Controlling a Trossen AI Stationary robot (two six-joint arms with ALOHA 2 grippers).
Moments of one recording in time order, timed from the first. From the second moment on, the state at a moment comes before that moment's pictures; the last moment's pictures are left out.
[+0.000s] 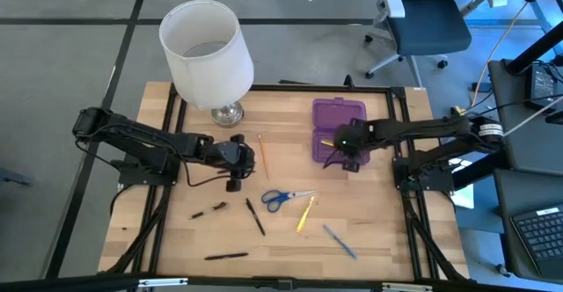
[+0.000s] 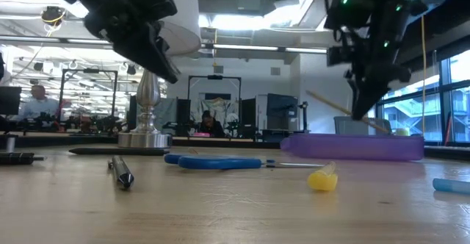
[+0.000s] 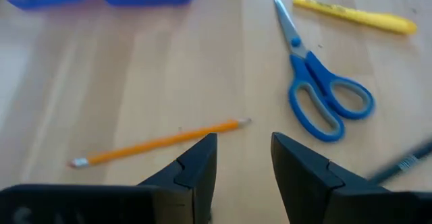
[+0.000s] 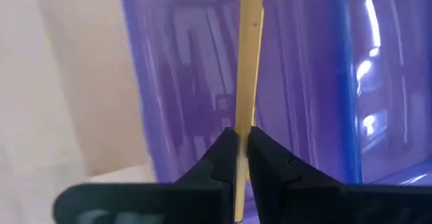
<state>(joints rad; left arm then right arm) -0.10 1.24 0.71 -0.26 -0.13 -0.06 -0.15 1.32 0.78 -0.74 0.21 -0.01</state>
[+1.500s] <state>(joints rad) 0.01 1.39 0.70 -0.53 -0.15 -0.20 -0.18 1.45 0.93 -0.79 0.22 0.23</state>
